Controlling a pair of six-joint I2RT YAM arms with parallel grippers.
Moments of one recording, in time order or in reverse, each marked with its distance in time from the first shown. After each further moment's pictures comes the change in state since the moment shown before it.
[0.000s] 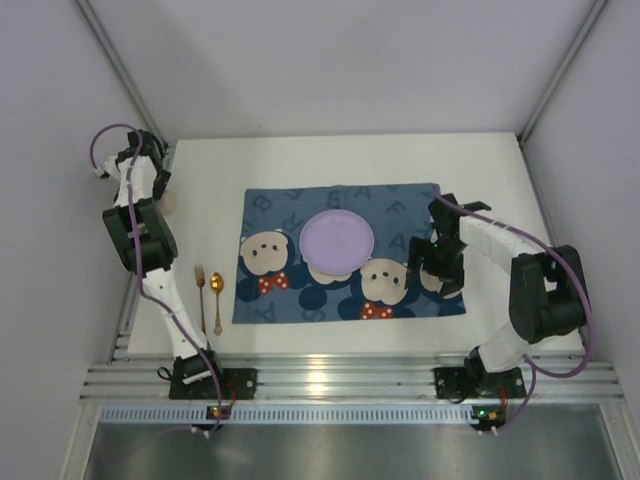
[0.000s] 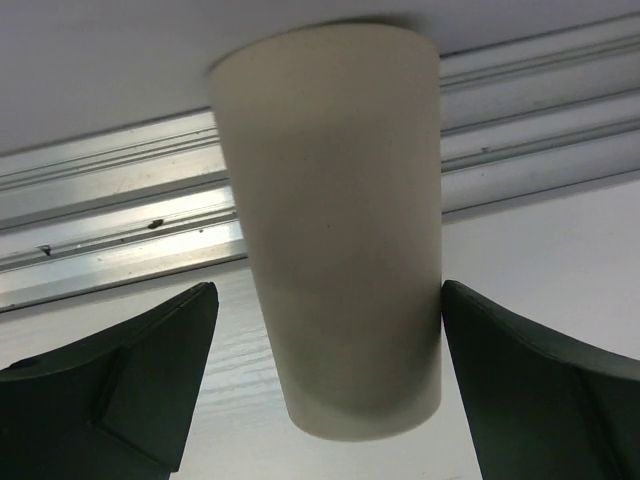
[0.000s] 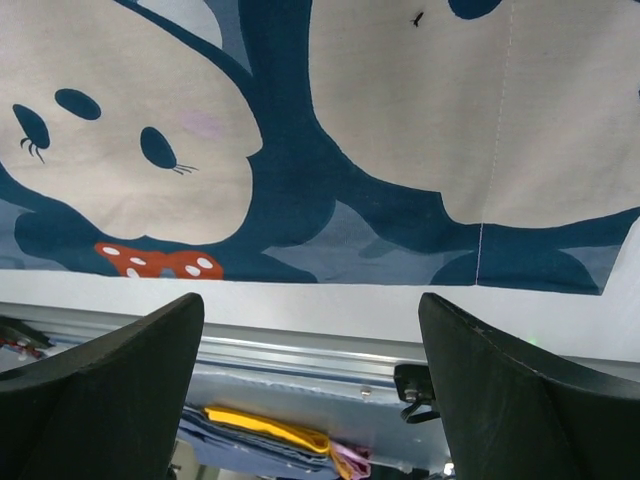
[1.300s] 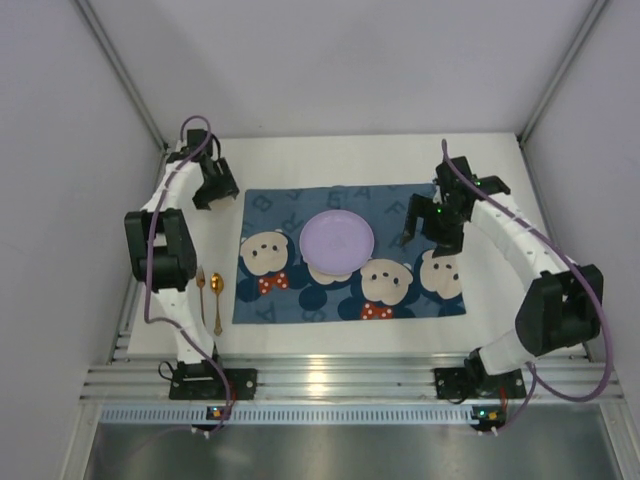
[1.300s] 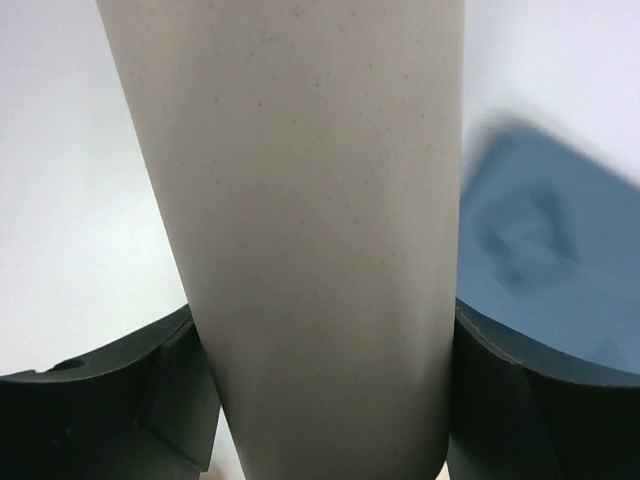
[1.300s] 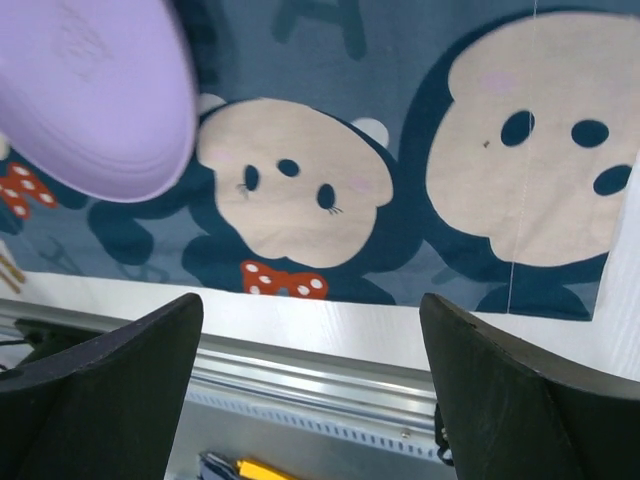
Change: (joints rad) left arm -0.257 -0.216 -0.307 0.103 0.305 0.569; right arm 0.012 -0.056 0.230 -0.023 0.014 0.027
